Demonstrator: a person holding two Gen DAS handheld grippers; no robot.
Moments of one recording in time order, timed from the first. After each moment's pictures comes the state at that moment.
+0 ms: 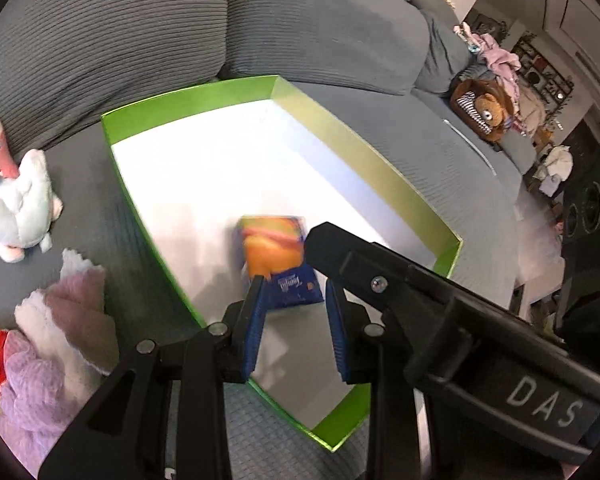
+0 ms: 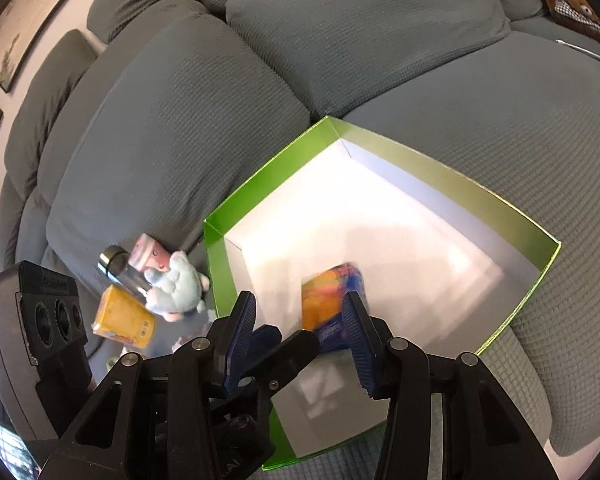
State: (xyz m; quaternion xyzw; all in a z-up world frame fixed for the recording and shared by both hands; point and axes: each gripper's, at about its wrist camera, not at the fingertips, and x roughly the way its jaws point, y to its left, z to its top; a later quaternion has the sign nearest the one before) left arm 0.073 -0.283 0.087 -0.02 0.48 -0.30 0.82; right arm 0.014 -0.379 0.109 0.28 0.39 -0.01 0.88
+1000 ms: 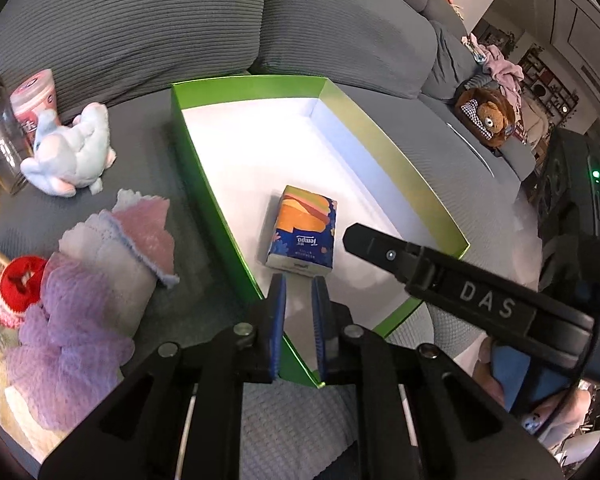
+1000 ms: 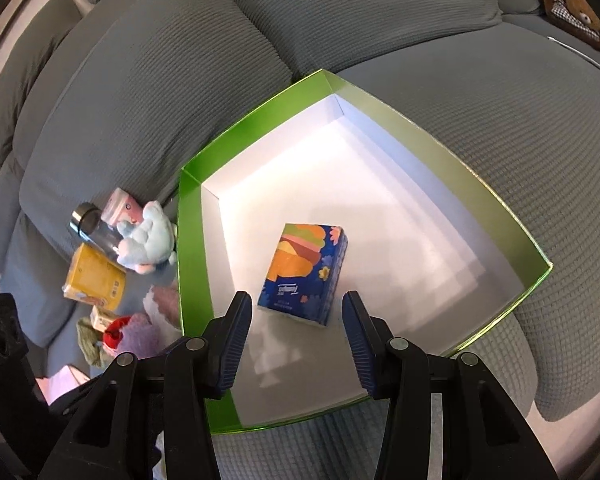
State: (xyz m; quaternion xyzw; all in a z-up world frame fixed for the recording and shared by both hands) left arm 0.035 -0.217 0.092 -0.04 0.48 -0.29 0.83; right arm -0.002 -0.362 0.097 0.24 0.44 -0.04 0.86
